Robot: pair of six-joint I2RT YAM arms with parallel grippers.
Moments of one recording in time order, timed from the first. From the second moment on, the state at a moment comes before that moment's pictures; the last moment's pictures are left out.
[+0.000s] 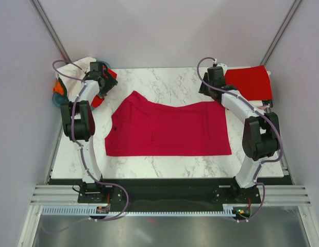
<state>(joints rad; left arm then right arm) 0.01 2.14 1.72 -0.41 -0.08 -0.69 0.24 1.84 1.43 -0.25 0.23 0.43</state>
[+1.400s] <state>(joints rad) -0.12 2.10 1.63 -0.46 -0.02 -0.62 0.24 1.79 1.36 -0.34 0.32 0.43</state>
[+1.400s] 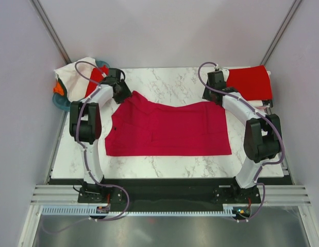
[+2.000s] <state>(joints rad) -0.12 2.23 1.75 -0.45 0.01 -0.62 0.24 1.79 1.36 -0.34 0.32 0.43</state>
